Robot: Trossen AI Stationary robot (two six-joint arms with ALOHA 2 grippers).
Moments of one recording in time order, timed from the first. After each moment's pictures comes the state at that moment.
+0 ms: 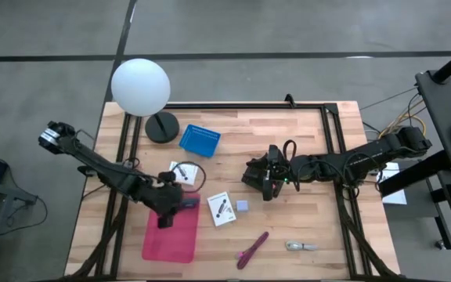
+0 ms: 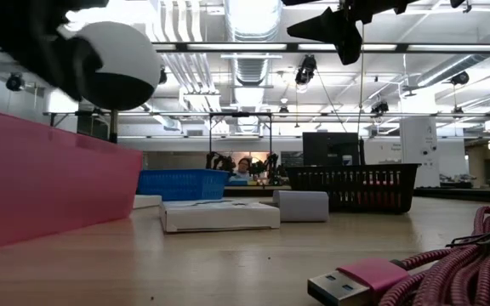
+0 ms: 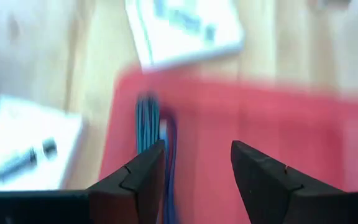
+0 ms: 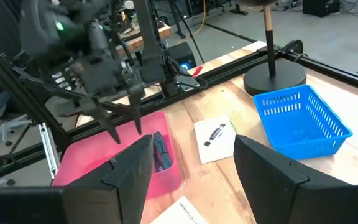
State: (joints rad) left arm -0.51 1.18 0.83 -0.62 -0.23 -0.54; right arm 0.22 1.28 0.76 0.29 0.37 0.46
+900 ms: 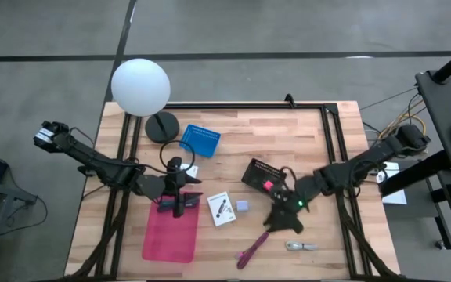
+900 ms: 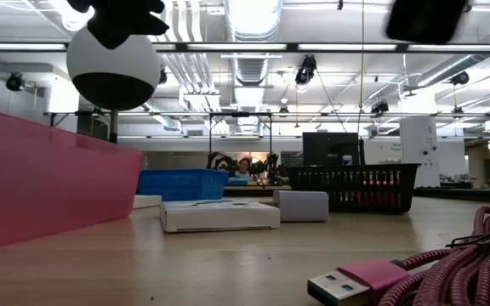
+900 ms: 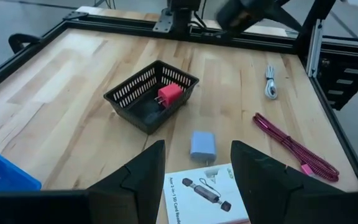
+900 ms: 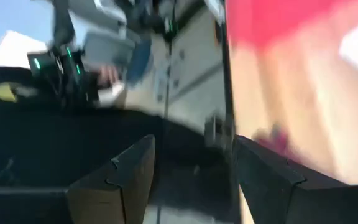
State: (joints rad) left arm -0.44 1.09 0.78 -0.14 -0.48 -0.35; right arm 0.42 1.28 0.76 0.18 -0.26 1.03
